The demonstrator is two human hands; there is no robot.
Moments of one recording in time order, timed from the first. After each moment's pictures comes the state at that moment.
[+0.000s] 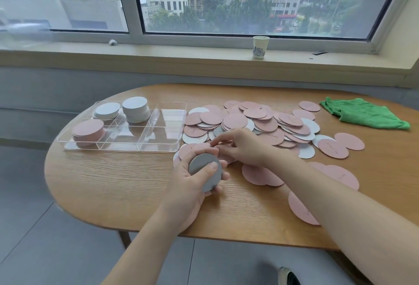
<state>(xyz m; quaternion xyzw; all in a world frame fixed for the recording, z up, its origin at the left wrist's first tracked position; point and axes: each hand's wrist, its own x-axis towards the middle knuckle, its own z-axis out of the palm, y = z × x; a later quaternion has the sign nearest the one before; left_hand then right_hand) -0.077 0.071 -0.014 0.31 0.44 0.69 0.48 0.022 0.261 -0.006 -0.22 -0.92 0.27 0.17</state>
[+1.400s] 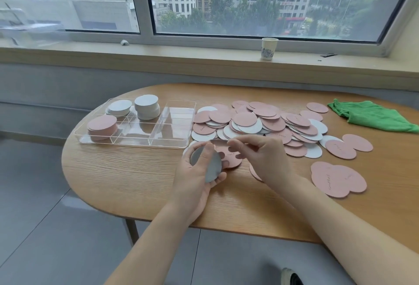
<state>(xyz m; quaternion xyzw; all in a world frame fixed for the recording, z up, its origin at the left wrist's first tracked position) -0.077 0.073 -0.012 0.21 0.42 0.75 0.46 0.050 0.199 -0.009 -0.25 -0.79 0.39 0.41</state>
